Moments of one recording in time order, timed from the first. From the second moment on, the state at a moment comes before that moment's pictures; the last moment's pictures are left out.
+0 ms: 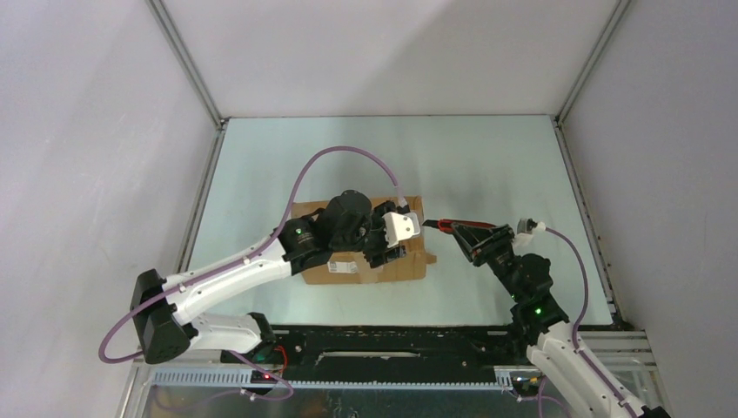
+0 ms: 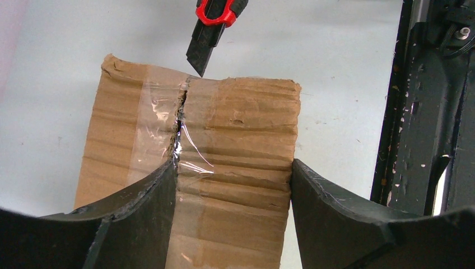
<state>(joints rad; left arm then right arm) -1.00 1.23 1.05 -0.37 0.18 0.40 0.40 0.42 0.09 0.34 -0.12 1.49</state>
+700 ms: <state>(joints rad) -1.00 1.23 1.05 -0.37 0.18 0.40 0.39 0.46 0.10 0.40 -0.12 1.52</state>
